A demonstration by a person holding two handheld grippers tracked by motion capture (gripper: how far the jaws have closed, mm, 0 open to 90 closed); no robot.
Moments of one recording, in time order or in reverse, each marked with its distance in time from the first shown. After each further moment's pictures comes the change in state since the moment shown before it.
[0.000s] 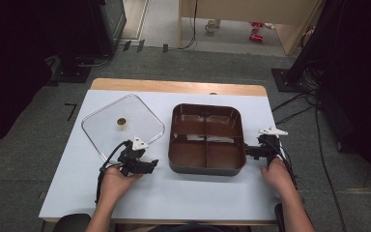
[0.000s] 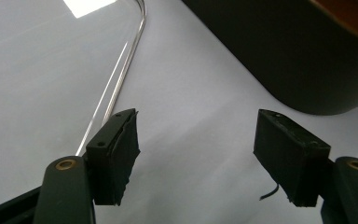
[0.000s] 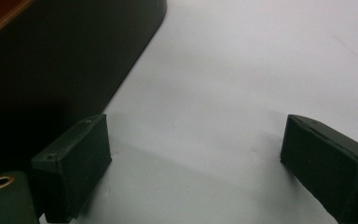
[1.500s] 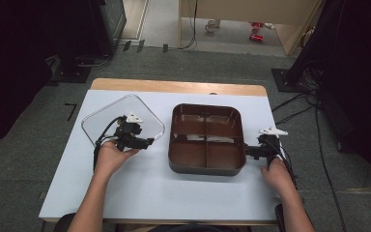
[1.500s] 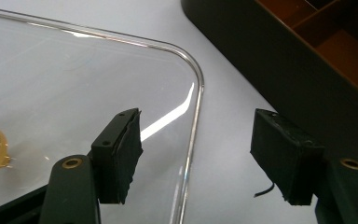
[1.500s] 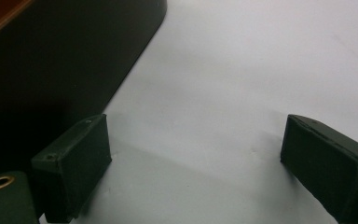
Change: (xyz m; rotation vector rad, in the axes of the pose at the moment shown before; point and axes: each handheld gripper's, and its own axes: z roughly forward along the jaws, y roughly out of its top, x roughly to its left) left arm 0.056 0.049 0.004 -0.003 -0.044 0.002; right arm 0.000 0.000 0.000 0.000 0.000 0.000
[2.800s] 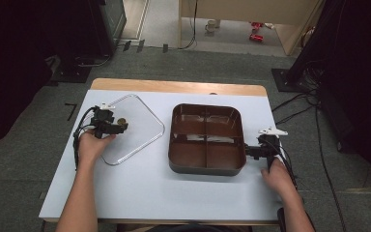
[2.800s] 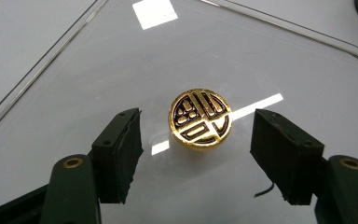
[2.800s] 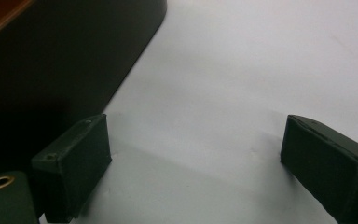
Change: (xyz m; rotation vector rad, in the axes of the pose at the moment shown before) left arm 0.097 -0.022 0.002 -0.029 0.194 -0.165; right arm 0.000 0.000 0.000 -0.001 -0.004 -0.004
